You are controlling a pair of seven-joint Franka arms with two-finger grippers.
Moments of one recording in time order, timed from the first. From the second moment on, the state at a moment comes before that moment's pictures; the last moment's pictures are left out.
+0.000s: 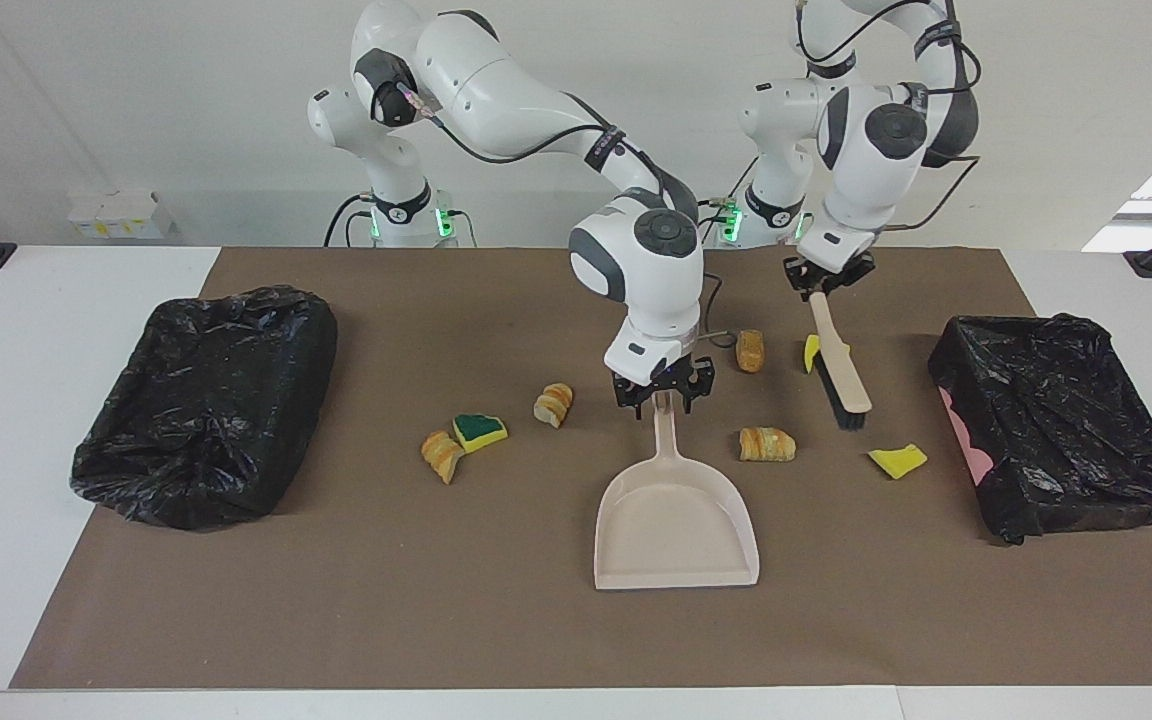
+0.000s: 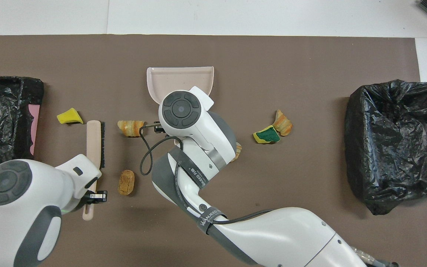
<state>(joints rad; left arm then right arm) 0.01 -0.29 -0.16 -2.38 0.05 1.97 -0.14 0.61 0.69 0.10 -1.27 -0.06 2.08 0.64</state>
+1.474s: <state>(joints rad) 0.01 0.11 0.05 -2.11 0.16 2.05 0.40 0.61 0.51 0.12 -1.35 -0.05 1.87 0.25</state>
